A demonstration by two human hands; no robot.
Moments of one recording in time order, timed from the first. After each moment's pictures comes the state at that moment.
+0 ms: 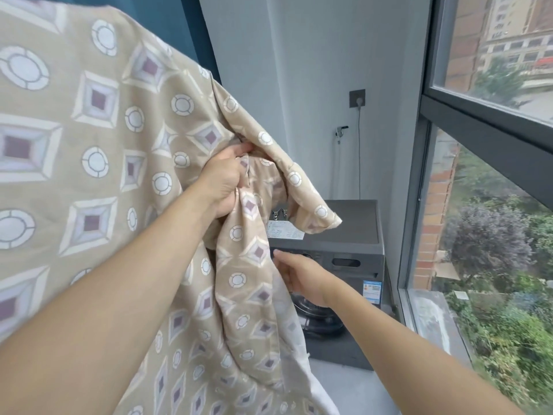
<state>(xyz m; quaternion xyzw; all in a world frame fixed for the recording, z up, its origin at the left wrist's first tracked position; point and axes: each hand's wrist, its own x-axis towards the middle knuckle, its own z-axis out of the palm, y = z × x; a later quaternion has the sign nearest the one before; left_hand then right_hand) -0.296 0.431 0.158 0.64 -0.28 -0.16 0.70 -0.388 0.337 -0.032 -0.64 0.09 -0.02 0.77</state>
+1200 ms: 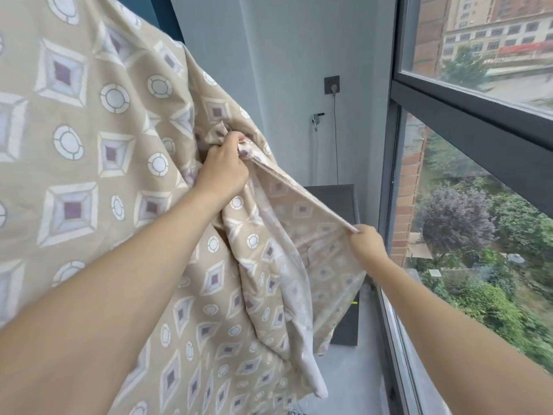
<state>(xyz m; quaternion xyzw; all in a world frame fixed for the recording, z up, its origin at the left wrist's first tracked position) -0.292 0.408 0.126 0.84 -0.41 0.17 0.31 -0.466 0.227 -0.063 -0.74 0.45 -0.26 0.42</state>
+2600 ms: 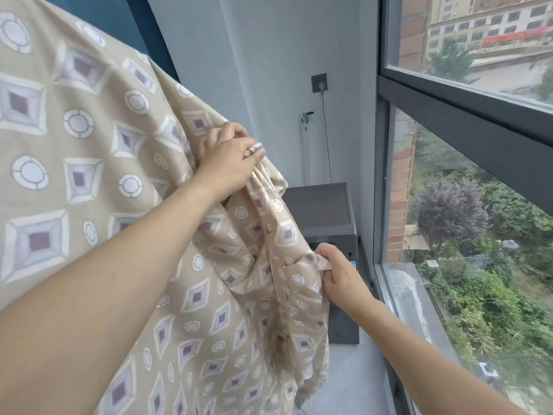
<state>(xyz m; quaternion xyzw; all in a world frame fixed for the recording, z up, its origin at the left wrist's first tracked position) -0.299 0.376 0.142 0.81 -0.51 0.22 0.20 -0.484 0.289 -0.096 -0.83 0.22 -0.31 0.41</state>
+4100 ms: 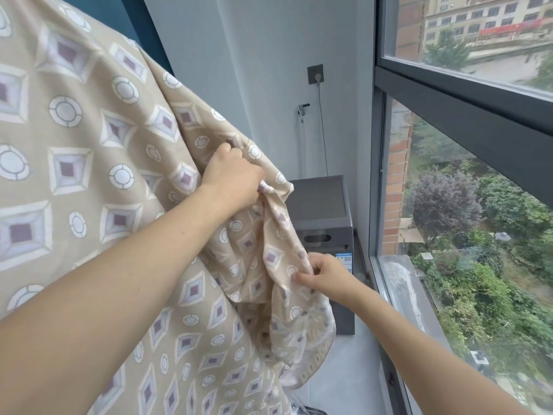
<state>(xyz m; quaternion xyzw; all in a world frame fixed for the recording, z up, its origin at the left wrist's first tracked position) -0.319 0.377 0.117 0.76 -0.51 0.32 -0.23 -0.474 0.295 -0.092 -0.78 0.18 -0.17 0.58</state>
